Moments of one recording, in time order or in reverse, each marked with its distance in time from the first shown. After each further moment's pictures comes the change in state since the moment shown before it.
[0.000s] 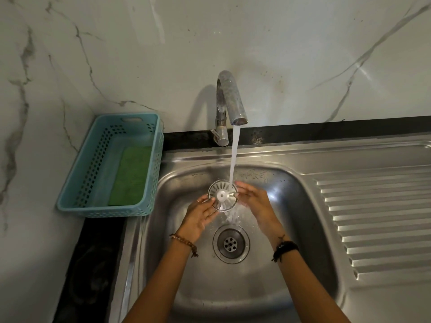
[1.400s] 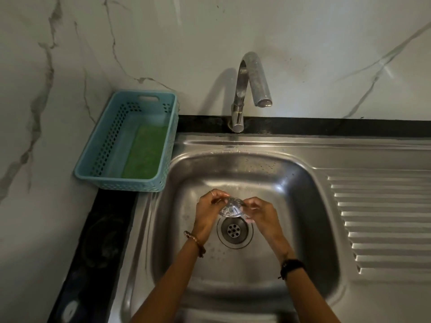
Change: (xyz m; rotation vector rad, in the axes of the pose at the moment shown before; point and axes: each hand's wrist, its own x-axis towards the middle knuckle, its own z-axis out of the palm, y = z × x) left_hand -0.040 -0.024 0.004 0.567 0.149 0.429; right_hand -0.035 0.046 -0.008 -0.339 -0.066 -0.021
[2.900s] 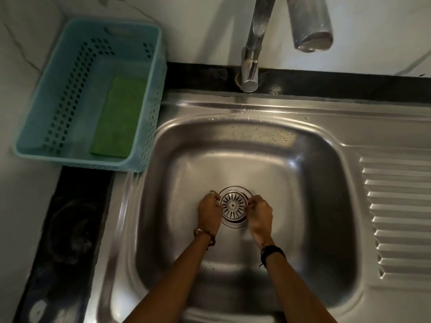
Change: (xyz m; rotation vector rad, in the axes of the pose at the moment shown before) left_hand 0.021 -0.112 0.037 0.447 0.061 -0.235; right_hand 0.026 0.095 0.037 -0.461 0.247 0.307
